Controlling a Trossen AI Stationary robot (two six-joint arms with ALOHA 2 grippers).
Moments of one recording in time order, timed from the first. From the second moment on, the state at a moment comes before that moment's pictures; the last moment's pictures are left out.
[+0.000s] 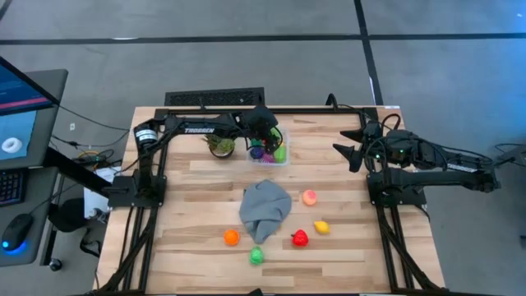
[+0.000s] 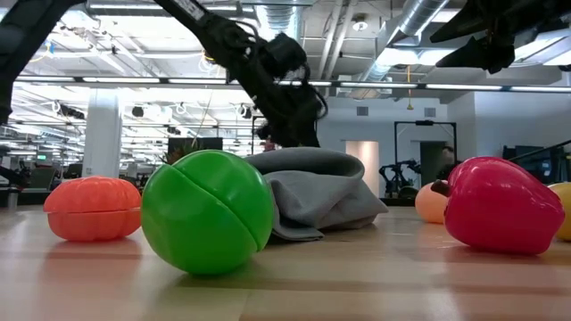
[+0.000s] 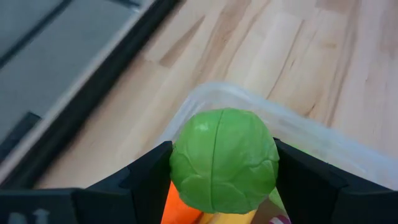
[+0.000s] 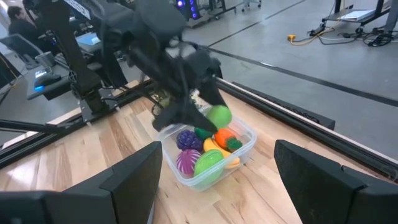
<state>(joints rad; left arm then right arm) 0.38 1.96 1.41 -0.21 -0.07 -0.06 -0.14 0.45 0.61 -0.46 0.30 0.31</state>
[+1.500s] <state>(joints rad) 0.40 2.03 1.50 -0.38 0.02 -0.09 -0.14 0.45 0.61 -0.54 0.30 0.34</state>
